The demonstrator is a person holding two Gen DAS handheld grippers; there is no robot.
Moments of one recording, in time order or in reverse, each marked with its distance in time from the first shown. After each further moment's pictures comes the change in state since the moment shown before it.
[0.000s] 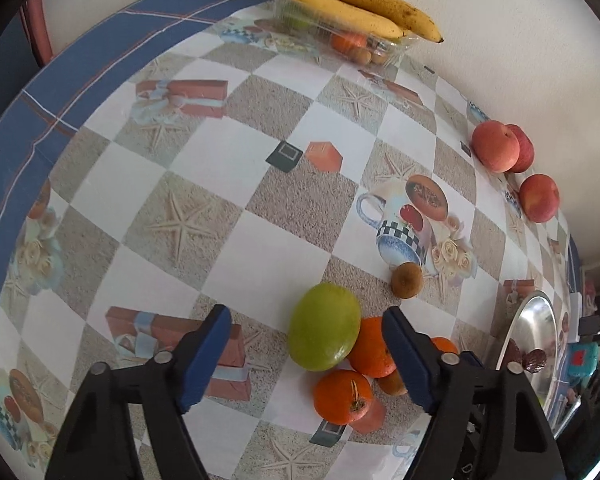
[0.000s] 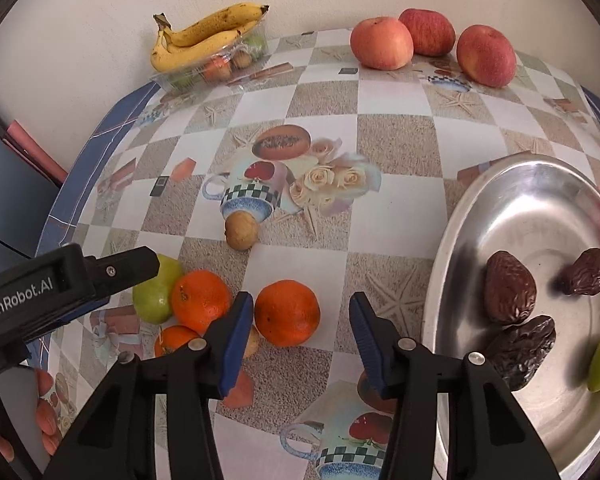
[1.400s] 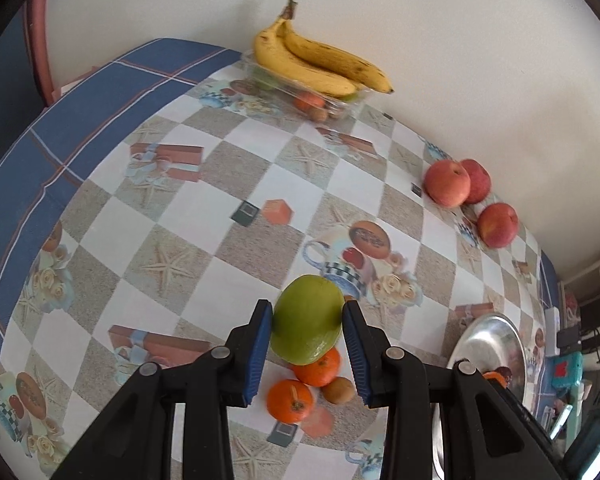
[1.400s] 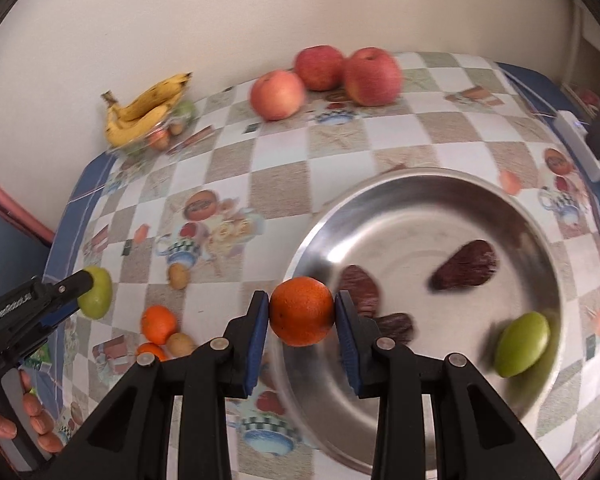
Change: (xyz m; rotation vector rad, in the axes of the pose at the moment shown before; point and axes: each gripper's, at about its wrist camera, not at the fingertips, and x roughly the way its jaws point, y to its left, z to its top) left arm -0.049 -0.036 -0.004 0.052 -0.166 -0.052; right arm -0.076 -0.081 0.003 0.183 -0.091 -0.080
